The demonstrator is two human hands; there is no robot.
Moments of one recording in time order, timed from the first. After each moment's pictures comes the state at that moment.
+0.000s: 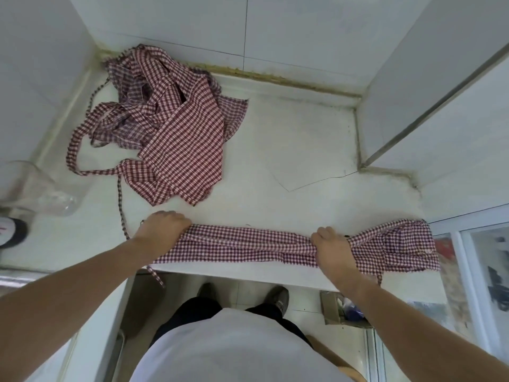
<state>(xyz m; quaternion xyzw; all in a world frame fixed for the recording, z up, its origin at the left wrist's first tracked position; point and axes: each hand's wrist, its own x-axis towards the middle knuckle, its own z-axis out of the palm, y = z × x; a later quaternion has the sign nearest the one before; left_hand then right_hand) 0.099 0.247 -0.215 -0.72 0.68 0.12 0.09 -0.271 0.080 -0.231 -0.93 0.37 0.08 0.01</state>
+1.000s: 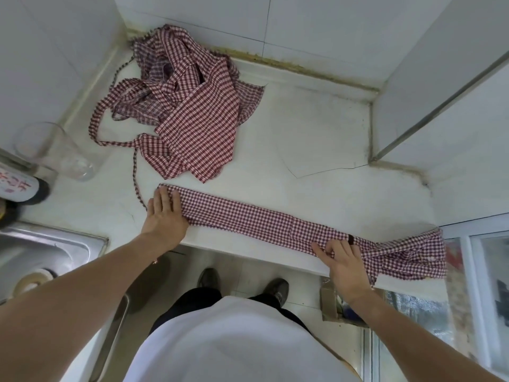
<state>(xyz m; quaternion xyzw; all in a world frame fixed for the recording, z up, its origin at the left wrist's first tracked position) 0.065 0.294 -0.245 -0.86 0.44 0.21 0.16 -0.343 0.112 -0.264 -0.96 0.27 -0.03 -0.02</state>
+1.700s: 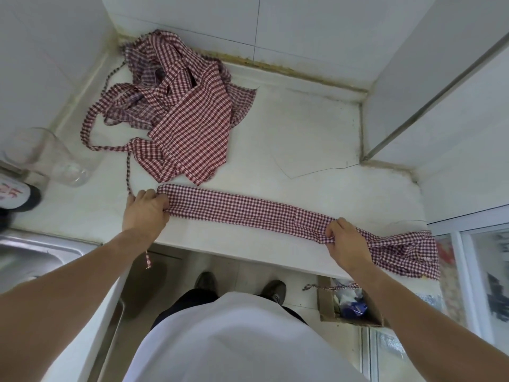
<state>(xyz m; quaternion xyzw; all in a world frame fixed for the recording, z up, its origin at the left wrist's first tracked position) 0.090 0.290 -0.222 -0.89 0.45 0.09 0.06 -0.323 0.073 -0.237 -0.89 0.43 0.02 0.16</state>
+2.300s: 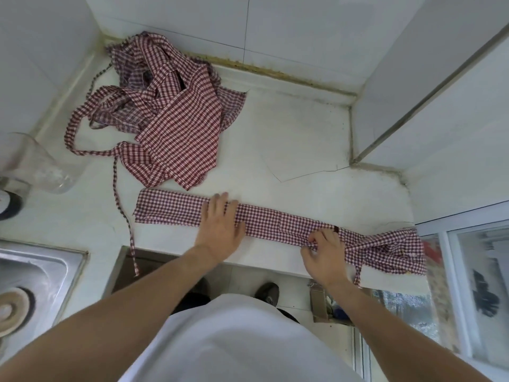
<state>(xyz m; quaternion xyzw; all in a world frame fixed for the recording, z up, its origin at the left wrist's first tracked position) -0.049 0.217 -0.218 -0.82 0.53 0.20 -0.06 -0.312 0.111 -0.264 -0.85 0.49 -0.13 0.17</state>
